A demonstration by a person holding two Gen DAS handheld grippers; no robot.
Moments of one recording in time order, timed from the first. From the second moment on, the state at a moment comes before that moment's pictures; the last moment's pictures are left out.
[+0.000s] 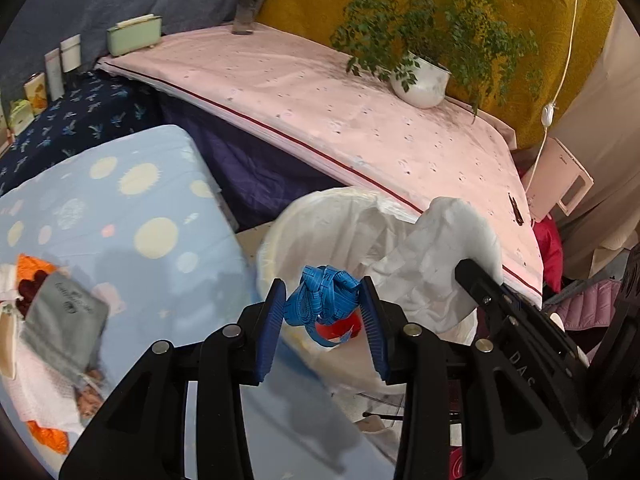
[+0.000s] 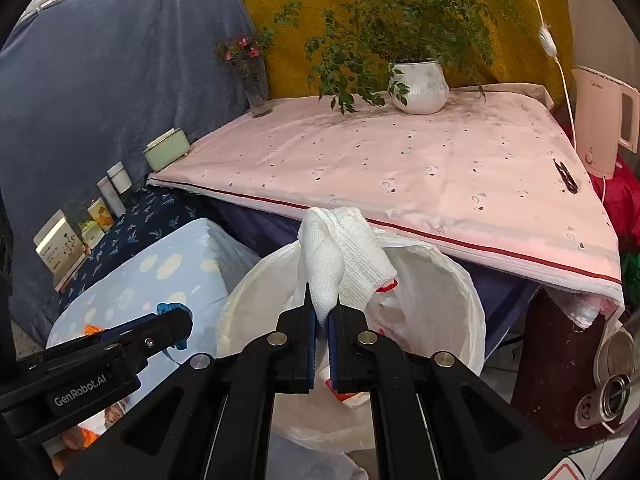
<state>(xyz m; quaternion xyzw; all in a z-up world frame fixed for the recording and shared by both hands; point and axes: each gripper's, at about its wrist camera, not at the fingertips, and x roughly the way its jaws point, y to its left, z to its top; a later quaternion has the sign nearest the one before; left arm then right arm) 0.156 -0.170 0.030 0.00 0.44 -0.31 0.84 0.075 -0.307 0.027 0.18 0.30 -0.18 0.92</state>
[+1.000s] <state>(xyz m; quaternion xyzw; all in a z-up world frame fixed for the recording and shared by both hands) 0.152 -0.156 0.024 0.02 0.44 -0.25 0.86 0.060 -0.286 0.036 0.16 0.29 -0.20 0.92</state>
